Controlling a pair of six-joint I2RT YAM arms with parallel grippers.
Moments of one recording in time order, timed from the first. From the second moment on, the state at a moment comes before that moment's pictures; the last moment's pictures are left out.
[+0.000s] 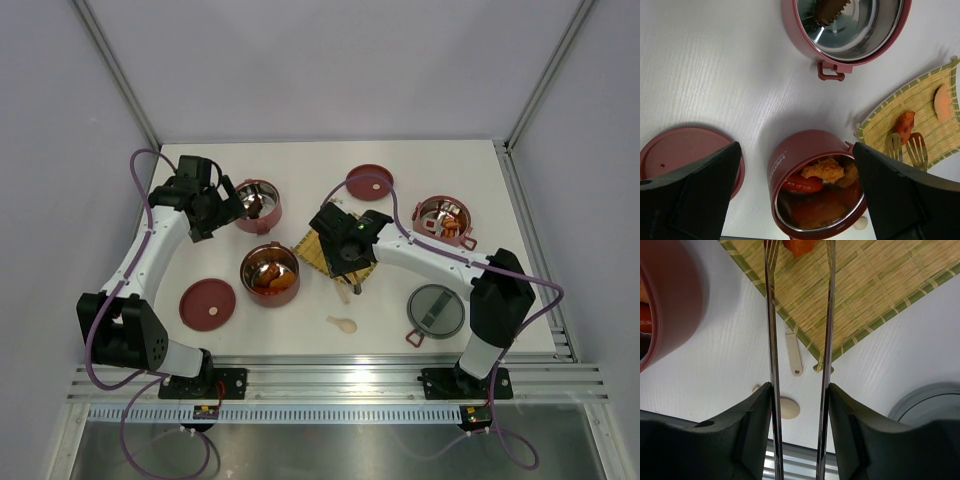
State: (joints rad) left arm -0.11 1.42 1.28 -0.84 -0.04 -0.60; right arm 0.91 1.71 1.42 -0.88 0.24 0.55
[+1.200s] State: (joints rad) left arm -0.11 1.42 1.29 -0.85 -0.04 -0.60; right arm 1.00 1.51 1.53 -0.84 0.14 0.36
